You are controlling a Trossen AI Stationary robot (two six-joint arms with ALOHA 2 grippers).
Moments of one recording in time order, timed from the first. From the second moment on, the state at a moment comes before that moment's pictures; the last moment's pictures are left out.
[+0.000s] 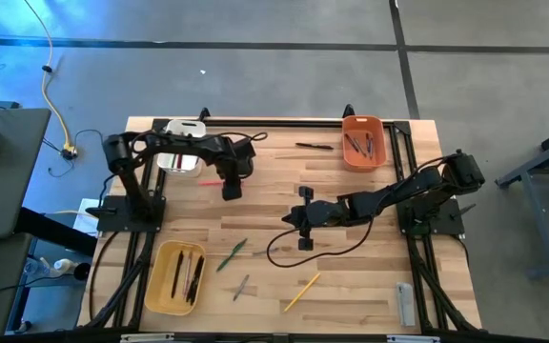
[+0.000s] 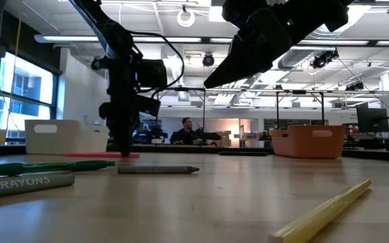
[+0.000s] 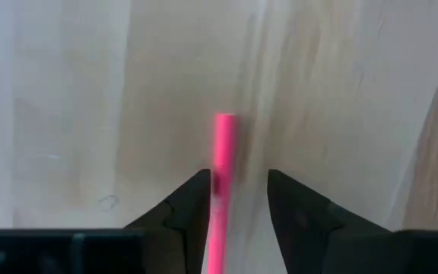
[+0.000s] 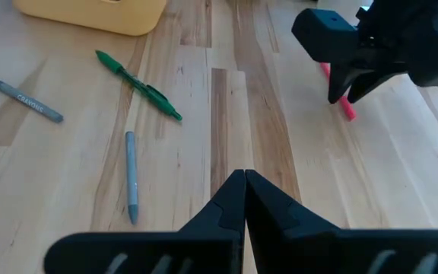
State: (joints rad) left arm 0.55 1.78 1.01 -0.68 0.07 0.27; right arm 0.21 1.62 0.90 0.11 0.26 0.00
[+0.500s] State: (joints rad) left arm 0.53 1.84 1.02 -0.66 0.06 0.37; right arm 0.21 1.62 0.90 0.11 0.26 0.00
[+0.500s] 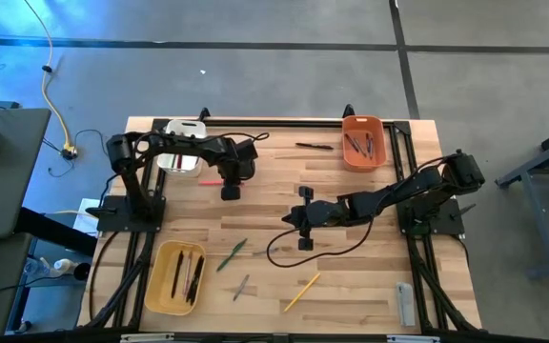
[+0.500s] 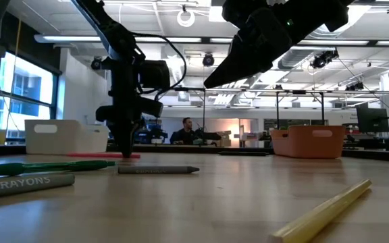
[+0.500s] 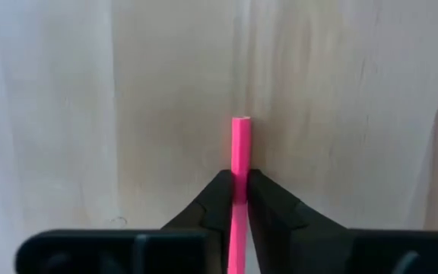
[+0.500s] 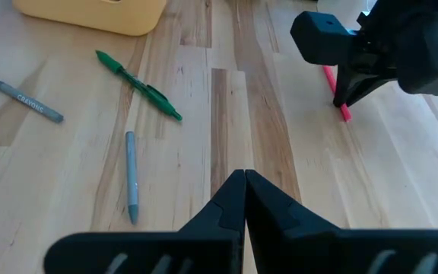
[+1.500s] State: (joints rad) left arm 0.69 1.38 1.04 -0.79 -0.06 0.09; right arm 0.21 1.62 0.90 0.11 0.26 0.00
